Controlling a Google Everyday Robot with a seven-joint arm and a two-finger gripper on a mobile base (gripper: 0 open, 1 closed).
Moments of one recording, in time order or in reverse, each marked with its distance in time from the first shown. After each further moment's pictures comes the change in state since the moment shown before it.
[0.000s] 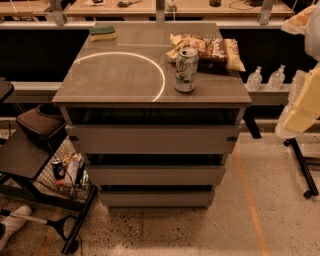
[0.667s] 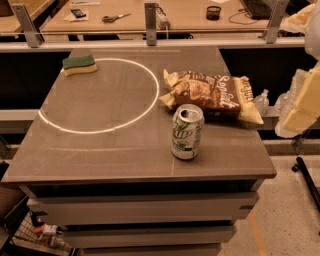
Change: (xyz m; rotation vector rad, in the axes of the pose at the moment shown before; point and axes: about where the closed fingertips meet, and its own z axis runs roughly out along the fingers) arm -0.001 0.000 -0.001 0.003 -0.001 -0.001
